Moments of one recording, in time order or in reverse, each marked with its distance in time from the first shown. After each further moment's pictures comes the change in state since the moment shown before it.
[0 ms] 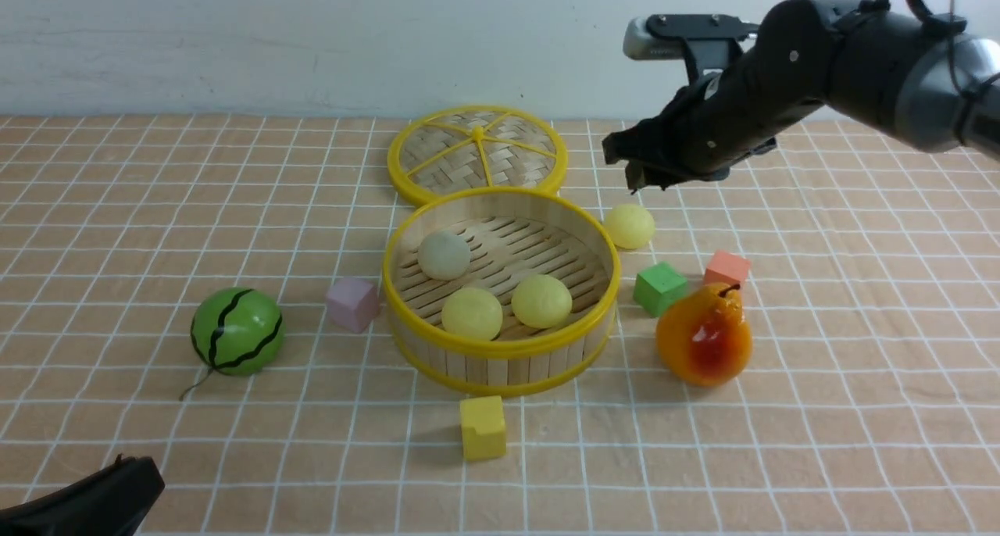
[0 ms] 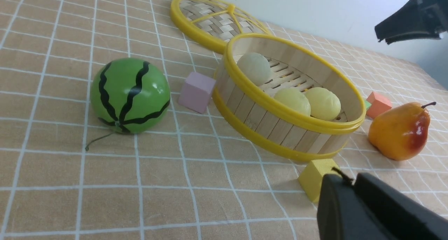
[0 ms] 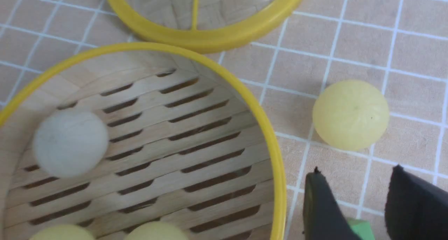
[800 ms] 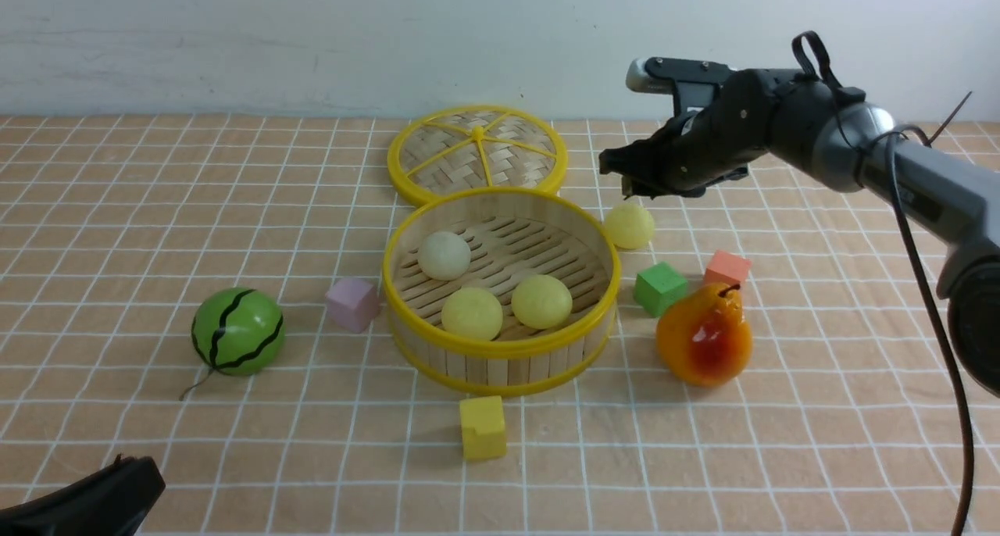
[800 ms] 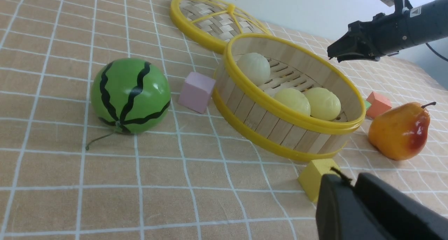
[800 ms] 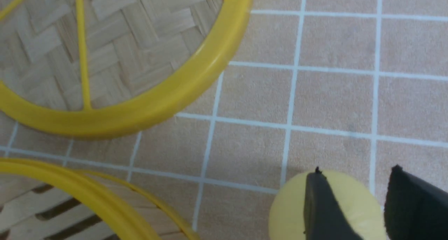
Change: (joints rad) right arm -0.059 0.291 -0.267 0.012 -0.105 0.061; left arm 0.000 0.000 0.000 0.000 0.000 0.000
